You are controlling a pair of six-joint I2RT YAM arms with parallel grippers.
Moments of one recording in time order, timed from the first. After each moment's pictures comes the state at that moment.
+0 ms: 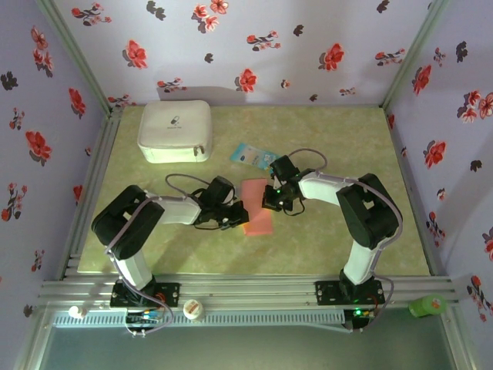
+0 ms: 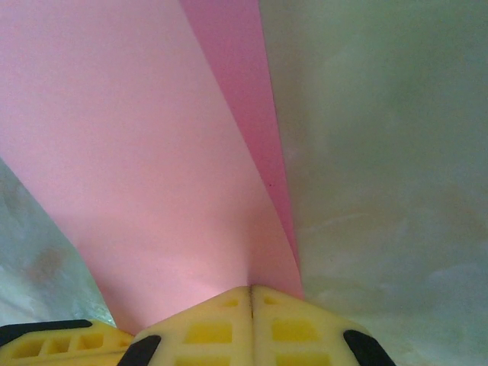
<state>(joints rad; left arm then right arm) -0.76 1.74 0.76 0.05 0.44 -0.95 0.57 1.79 0.98 -0.39 -0.36 0.72</state>
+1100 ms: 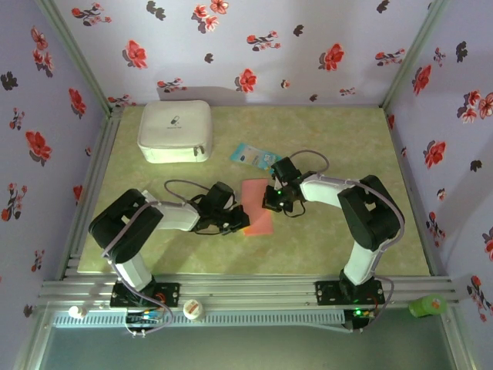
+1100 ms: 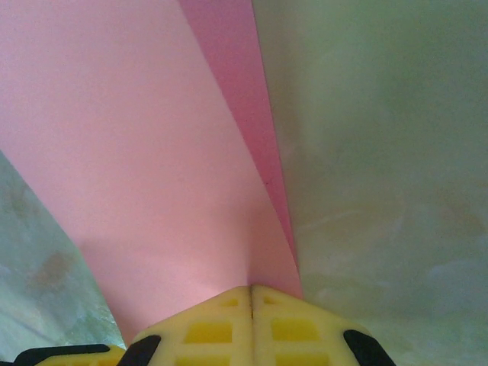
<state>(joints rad) -0.81 1.71 0.69 0.12 0.41 -1.03 0.57 1.77 0.95 -0.35 -0.36 0.74</state>
